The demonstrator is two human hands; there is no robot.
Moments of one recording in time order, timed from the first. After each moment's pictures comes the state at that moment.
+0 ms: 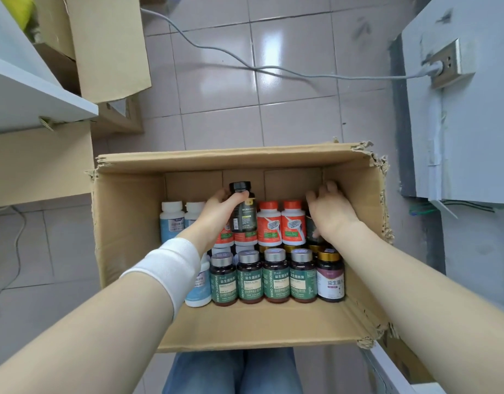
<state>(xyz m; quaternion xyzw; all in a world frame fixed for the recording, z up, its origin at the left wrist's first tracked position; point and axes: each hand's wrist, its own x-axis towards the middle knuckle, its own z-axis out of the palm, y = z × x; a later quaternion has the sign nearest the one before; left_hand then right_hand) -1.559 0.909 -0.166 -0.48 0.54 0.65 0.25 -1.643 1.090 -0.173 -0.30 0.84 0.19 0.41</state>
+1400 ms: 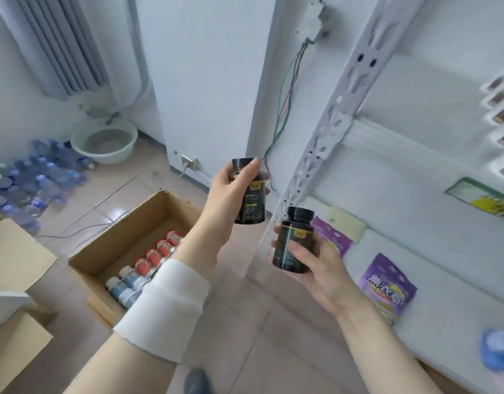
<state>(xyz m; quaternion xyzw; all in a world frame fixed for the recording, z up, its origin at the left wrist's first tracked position) -1.305 1.065 0.340 0.07 0.59 0.76 0.26 -1.165 1.167 0.305 0.26 0.52 -0.81 -0.05</state>
